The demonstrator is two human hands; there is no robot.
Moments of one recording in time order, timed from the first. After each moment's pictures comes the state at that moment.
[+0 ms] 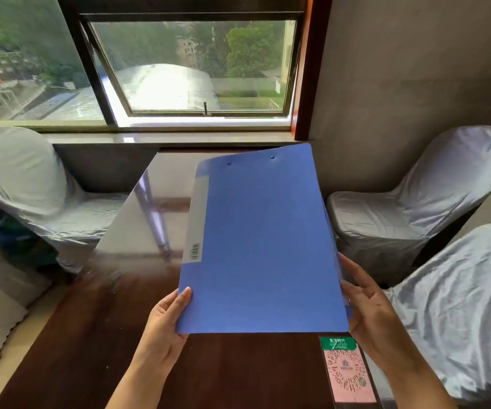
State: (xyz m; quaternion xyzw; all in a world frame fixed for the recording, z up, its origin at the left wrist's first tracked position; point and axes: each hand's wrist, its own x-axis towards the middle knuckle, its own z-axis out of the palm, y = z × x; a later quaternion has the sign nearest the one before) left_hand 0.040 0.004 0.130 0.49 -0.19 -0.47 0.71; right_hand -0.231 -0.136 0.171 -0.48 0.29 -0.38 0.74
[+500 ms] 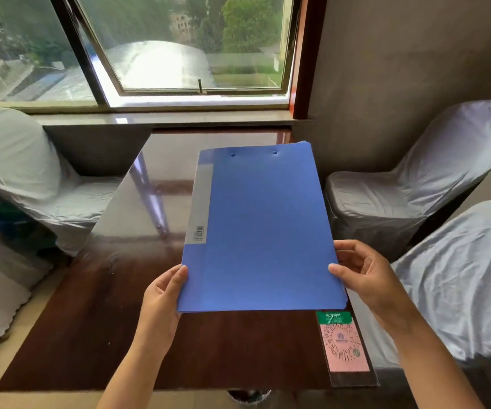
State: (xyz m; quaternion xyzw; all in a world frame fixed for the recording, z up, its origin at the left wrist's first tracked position) left_hand 0.033 0.007 0.129 0.55 -0.24 -0.38 0.70; right_hand -0.242 -0.148 0.172 -0.64 0.39 -0.33 0.57
